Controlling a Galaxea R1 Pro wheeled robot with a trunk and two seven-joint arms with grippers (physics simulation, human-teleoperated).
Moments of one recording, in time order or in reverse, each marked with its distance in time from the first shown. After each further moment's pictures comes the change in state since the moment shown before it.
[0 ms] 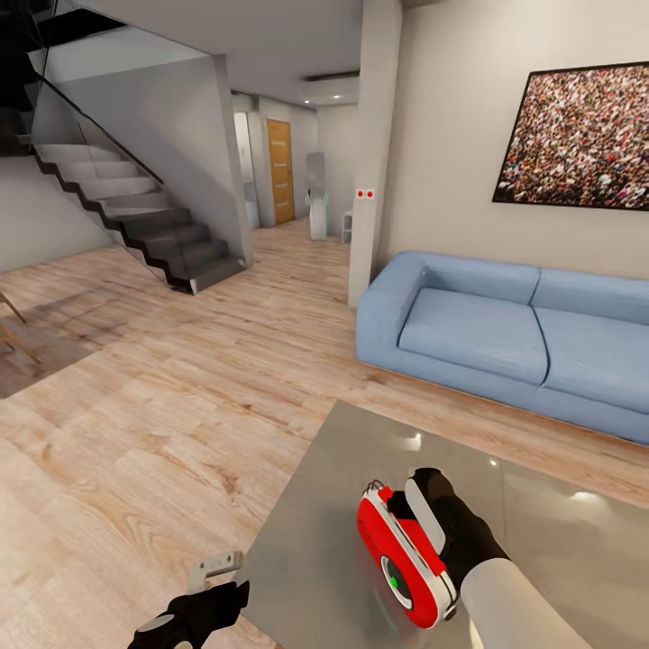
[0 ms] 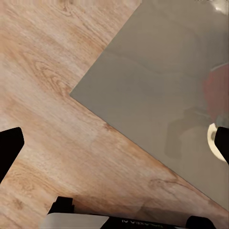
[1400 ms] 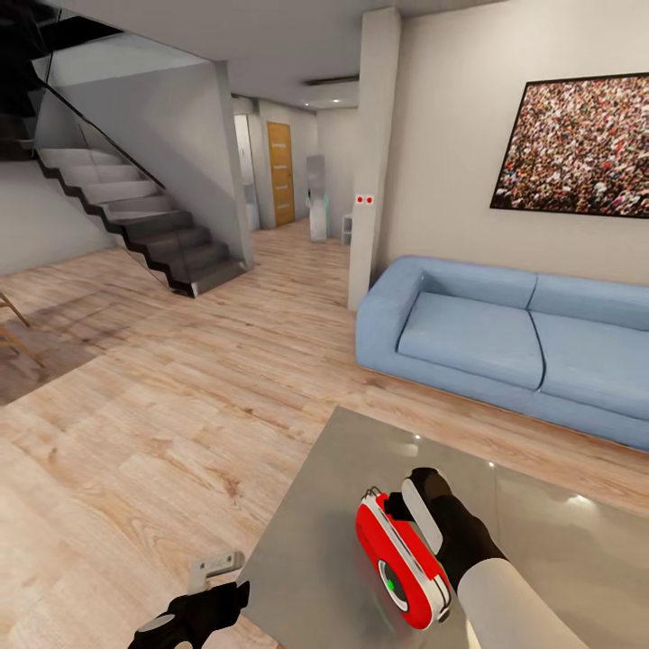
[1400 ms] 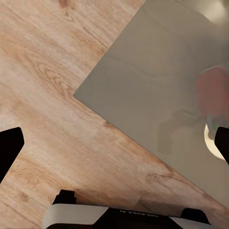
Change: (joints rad) left arm 0.000 0.000 -0.001 0.000 0.000 0.001 0.000; right arm 0.000 0.011 0.002 -0.001 0.000 0.022 0.000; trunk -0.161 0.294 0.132
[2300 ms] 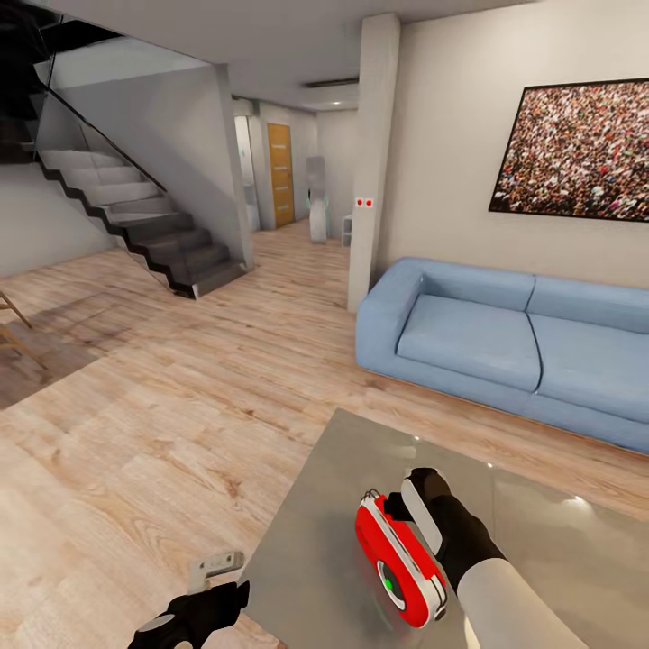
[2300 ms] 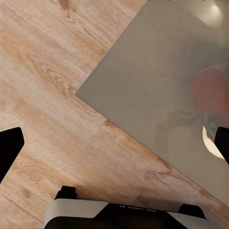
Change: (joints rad) left arm 0.000 0.000 0.001 0.000 0.000 -0.001 0.000; right arm 0.000 0.000 0.006 0.000 0.000 0.000 0.000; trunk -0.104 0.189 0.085
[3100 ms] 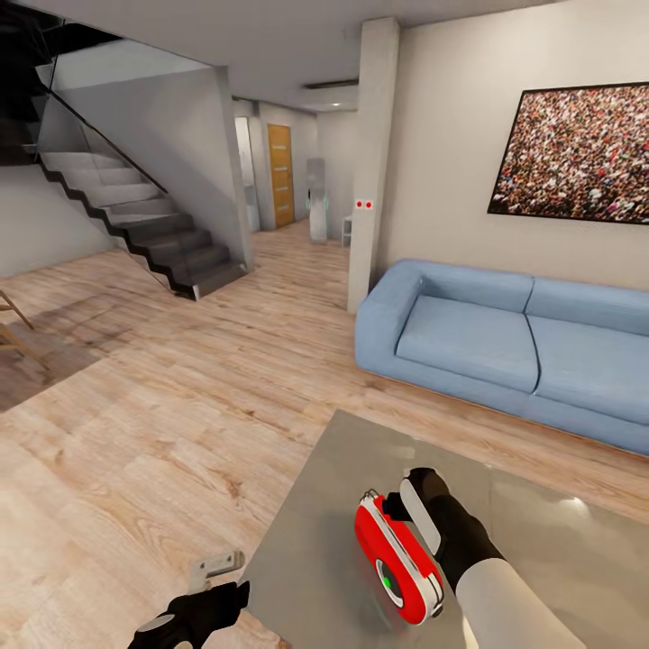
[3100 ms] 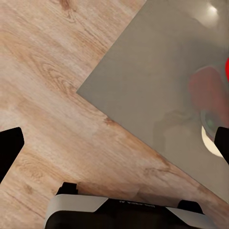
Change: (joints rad) left arm 0.000 0.000 0.000 0.000 0.000 0.001 0.000; right arm 0.000 0.005 0.001 0.001 0.000 0.001 0.000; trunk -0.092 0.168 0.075
